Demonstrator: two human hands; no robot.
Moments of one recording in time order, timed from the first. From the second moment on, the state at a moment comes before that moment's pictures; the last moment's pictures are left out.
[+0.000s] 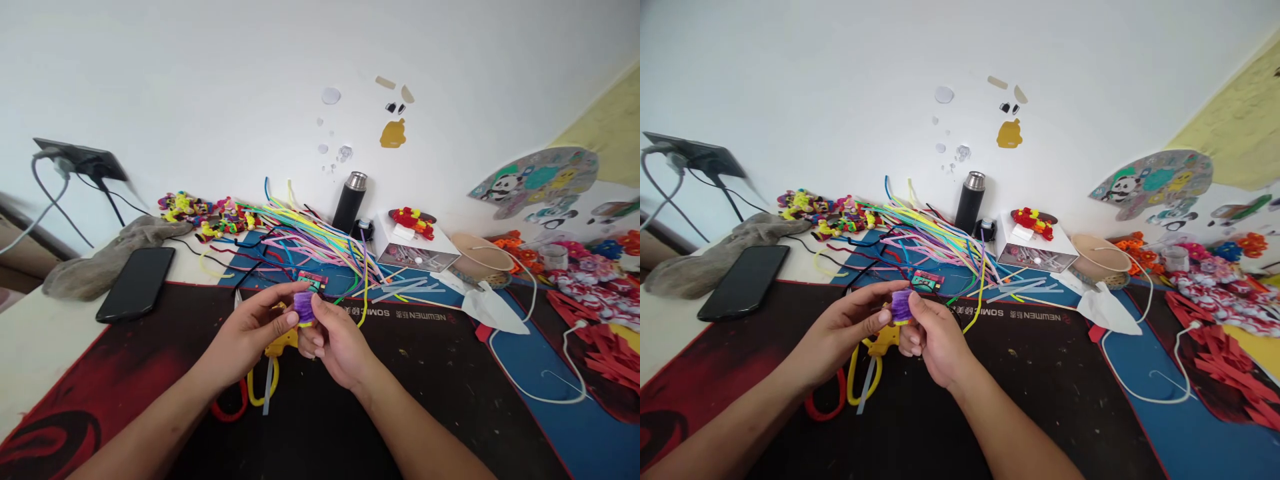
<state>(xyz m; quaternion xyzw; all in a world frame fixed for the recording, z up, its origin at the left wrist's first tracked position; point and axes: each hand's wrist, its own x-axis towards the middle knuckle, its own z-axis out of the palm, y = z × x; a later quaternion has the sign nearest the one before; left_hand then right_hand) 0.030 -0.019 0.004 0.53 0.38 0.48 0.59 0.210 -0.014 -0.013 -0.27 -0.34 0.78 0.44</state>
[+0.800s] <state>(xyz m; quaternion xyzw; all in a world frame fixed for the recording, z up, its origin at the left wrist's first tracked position) 0.027 -0.014 0.004 0.43 0.37 0.54 0.63 0.203 -0.019 -0.005 -0.27 -0.37 0.78 0.43</state>
